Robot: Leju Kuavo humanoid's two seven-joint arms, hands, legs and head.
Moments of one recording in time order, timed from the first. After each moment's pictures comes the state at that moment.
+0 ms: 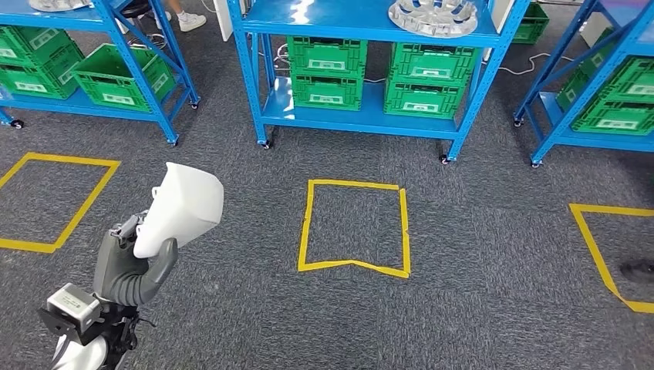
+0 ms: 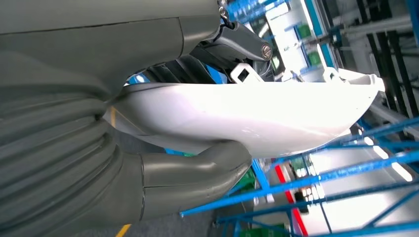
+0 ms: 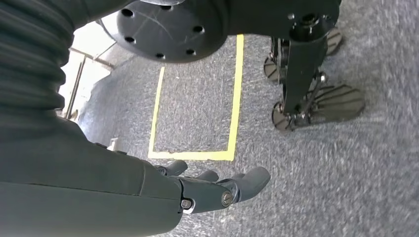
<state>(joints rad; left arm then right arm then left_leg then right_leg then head) -0.09 0.14 -0.20 -1.67 -0.10 -0.17 -0.57 -0.08 0.15 -1.22 -0.17 0.98 0.19 0.00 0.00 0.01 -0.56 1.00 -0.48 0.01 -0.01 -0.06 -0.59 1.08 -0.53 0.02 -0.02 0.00</state>
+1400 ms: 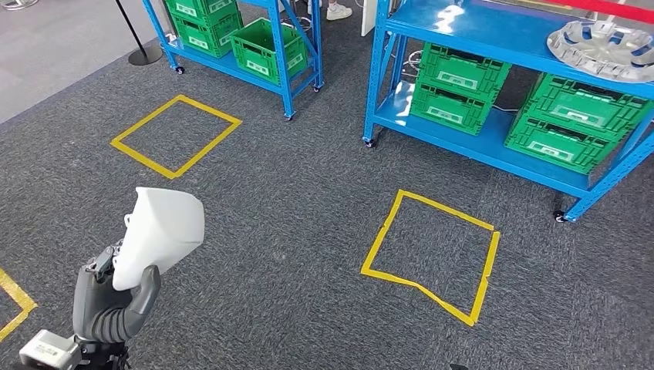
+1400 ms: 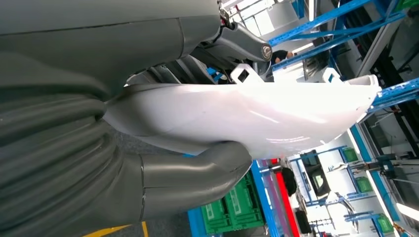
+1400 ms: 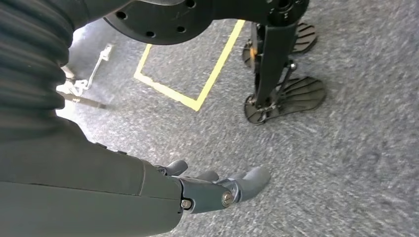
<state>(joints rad) 0.10 0.09 -0.12 -1.81 -0.15 -0.12 -0.57 -0.08 0.13 -1.17 -0.17 0.98 0.17 -0.08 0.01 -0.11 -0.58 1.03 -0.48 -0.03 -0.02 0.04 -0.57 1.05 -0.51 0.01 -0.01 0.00</state>
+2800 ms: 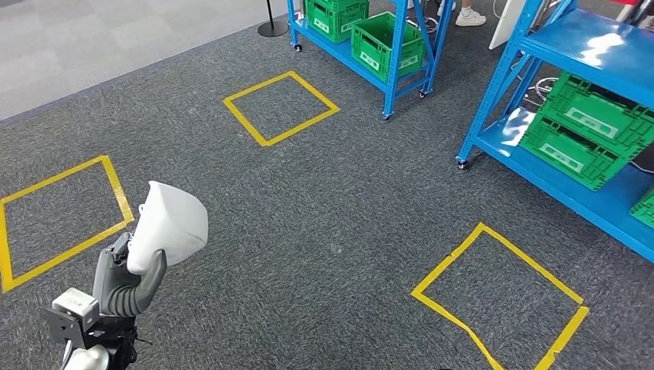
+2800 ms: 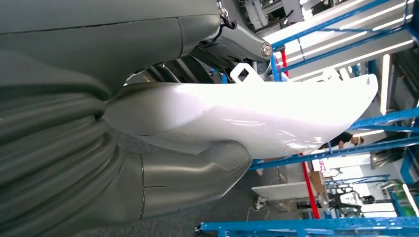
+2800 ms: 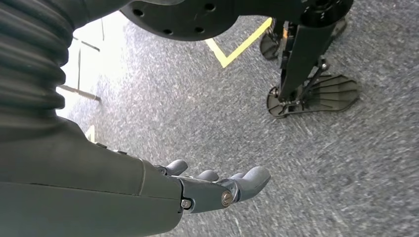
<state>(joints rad) -0.04 0.15 -0.14 -1.50 -0.03 -0.11 -0.63 -0.07 0.14 -1.13 -0.17 1.03 0.20 -0.06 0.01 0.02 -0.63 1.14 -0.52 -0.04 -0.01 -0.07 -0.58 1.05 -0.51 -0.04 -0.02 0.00</state>
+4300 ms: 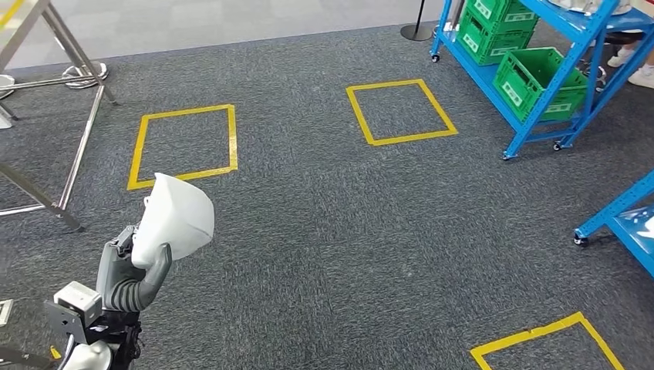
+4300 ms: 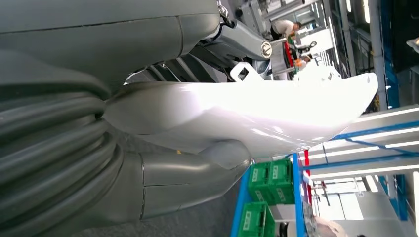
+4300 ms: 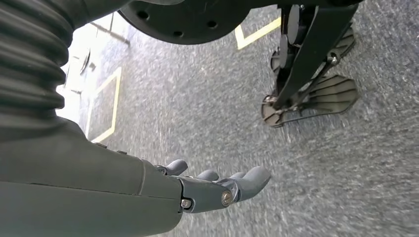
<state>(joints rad) -0.03 0.12 -0.15 -1.57 -0.04 -0.12 -0.57 -0.06 0.15 -1.17 -0.17 1.00 0.18 -0.01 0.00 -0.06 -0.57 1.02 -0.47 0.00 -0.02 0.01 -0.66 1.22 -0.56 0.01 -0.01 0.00</state>
